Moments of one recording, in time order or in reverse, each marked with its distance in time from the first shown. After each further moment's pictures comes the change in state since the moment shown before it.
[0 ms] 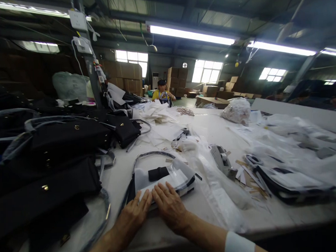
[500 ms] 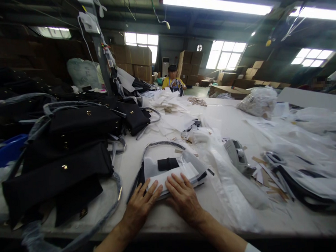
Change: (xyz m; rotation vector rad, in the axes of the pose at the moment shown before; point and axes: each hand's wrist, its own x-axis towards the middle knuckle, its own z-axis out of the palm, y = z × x) left_hand -0.011 0.002 -0.024 -0.158 0.093 -0.122; right_hand -0.007 0.009 -0.027 0.170 -0.029 0.064
